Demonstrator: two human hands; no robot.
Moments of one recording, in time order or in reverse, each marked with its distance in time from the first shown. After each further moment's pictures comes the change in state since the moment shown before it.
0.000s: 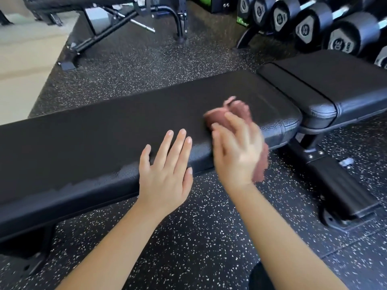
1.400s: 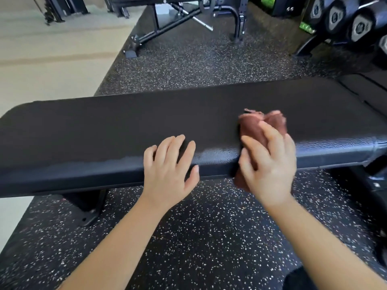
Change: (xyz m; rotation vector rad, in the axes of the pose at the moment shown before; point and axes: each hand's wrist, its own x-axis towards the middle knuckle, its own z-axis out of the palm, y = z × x) left_hand -0.063 -0.094 -0.039 0.073 0.012 -0.184; right_hand -0.023 -0.071 0.009 0.146 -0.191 -0.222
